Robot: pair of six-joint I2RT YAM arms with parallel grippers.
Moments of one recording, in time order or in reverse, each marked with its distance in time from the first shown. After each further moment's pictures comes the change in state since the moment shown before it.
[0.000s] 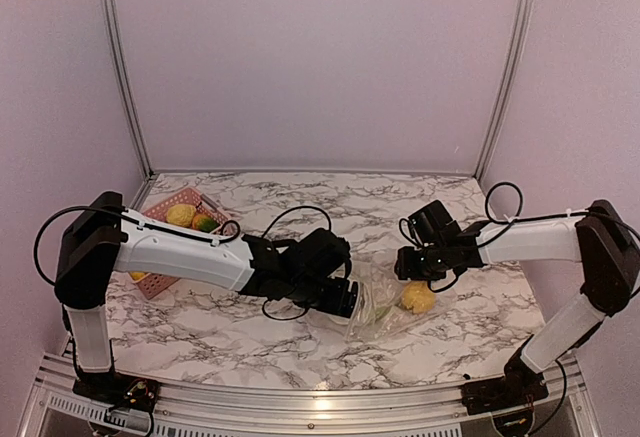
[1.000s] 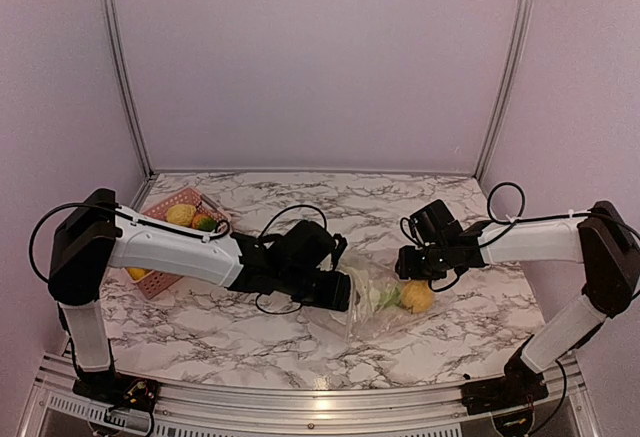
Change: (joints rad) left arm 0.050 -0.041 -0.083 0.142 0.174 -0.014; right arm -0.012 -0.008 -0.002 0.003 -0.011 -0.001
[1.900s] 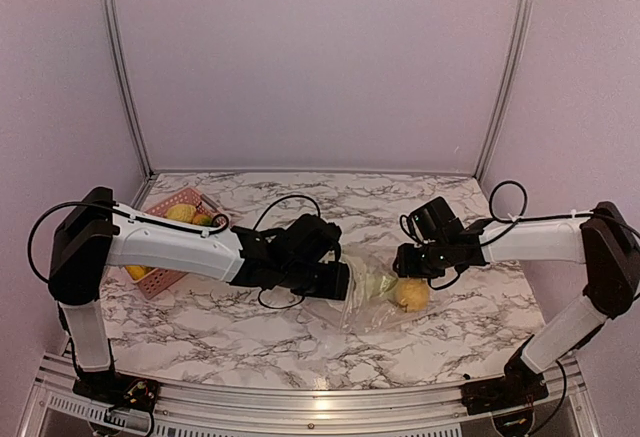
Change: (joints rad) left arm 0.004 0.005 0.053 -0.061 -0.151 -0.030; right arm -0.001 -0.011 0.013 -0.003 -0.043 -0.003
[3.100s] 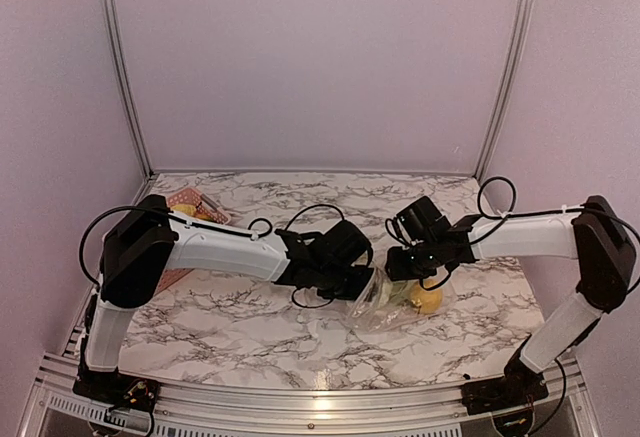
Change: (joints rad) left arm 0.000 0.277 0.300 -0.096 0.016 -0.045; right arm 0.072 0.060 0.071 -0.060 -0.006 -0.054
